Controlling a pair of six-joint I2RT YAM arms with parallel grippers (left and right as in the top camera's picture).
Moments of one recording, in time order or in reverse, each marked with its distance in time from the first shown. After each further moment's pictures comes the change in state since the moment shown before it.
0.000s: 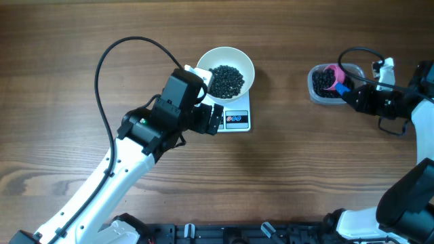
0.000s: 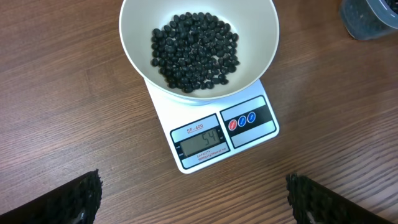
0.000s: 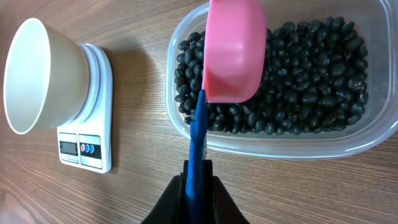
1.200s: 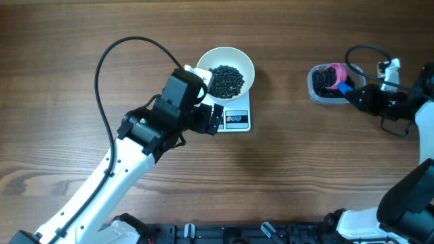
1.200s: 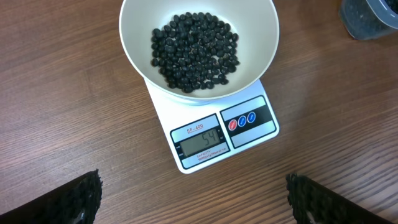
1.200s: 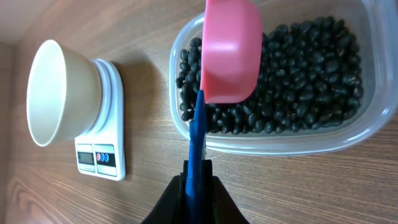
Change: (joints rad) left arm 0.000 0.000 0.000 0.000 0.000 0.000; right arm -0.045 0.000 0.000 0.000 -0.055 0.050
